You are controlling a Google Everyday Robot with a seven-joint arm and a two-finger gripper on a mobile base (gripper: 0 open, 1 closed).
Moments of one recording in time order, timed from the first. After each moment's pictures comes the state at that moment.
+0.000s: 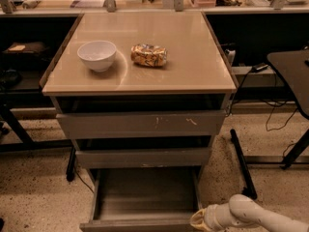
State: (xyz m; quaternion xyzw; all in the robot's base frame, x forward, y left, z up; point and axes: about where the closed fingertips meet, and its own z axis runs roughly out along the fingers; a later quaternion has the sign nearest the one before) arm 0.416 -0.185 0.210 -0.56 0.75 0.24 0.24
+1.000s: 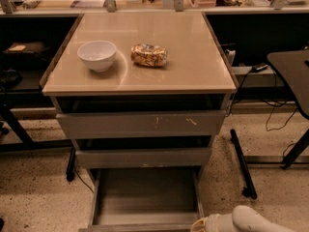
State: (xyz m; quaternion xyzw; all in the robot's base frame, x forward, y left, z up) arm 0.383 -0.179 0.218 -0.58 0.74 0.24 0.26
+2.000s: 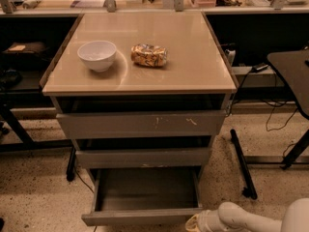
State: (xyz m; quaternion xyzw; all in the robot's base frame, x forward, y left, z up) arm 0.417 -0.170 0.146 -0.56 0.77 0.21 0.23
